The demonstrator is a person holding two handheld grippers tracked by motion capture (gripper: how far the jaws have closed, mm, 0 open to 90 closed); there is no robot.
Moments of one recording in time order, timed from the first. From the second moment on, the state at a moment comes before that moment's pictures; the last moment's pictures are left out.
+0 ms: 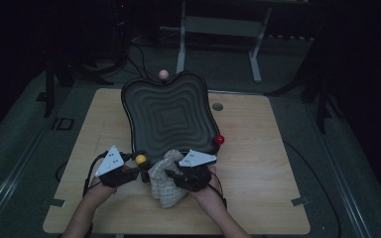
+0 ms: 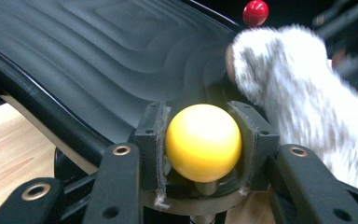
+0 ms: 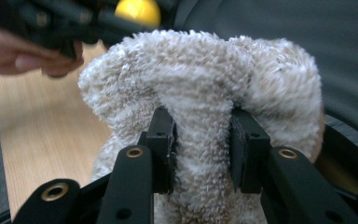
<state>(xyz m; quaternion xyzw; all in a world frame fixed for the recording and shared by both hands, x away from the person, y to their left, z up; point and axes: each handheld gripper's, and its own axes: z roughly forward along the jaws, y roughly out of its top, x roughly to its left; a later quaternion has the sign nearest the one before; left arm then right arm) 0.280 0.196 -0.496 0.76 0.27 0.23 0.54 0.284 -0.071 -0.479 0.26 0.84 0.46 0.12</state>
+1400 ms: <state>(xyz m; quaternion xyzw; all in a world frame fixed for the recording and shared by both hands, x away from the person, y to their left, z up) 0.280 0.195 -0.495 0.76 0.27 0.23 0.54 0.246 -0.029 -0.486 0.18 0.87 0.46 0.04</state>
